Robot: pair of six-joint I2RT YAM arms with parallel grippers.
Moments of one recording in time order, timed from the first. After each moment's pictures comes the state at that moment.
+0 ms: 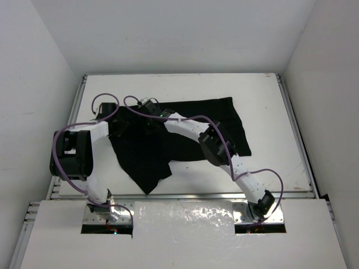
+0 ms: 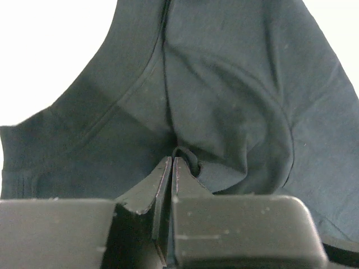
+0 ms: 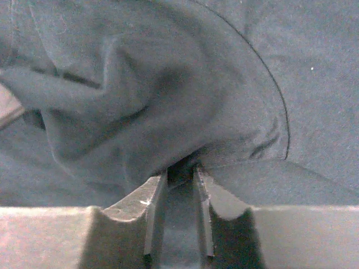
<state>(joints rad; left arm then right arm) 0.05 1.67 0.88 -0.15 -0.06 -0.88 0.85 2.52 2.06 -0.40 0.08 0.35</state>
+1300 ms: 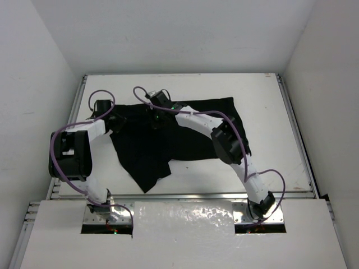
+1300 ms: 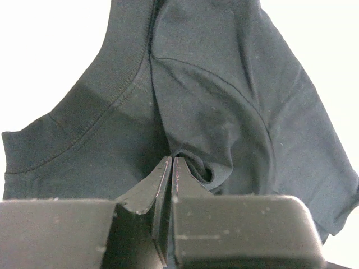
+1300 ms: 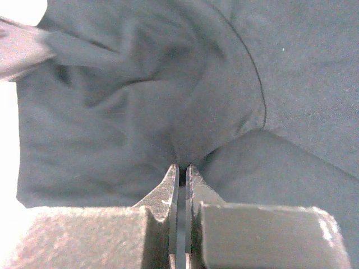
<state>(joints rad) 0.09 1.66 0.91 -0.13 0.03 -0.88 0.78 2.39 1.94 -0.40 -0.05 0.33</state>
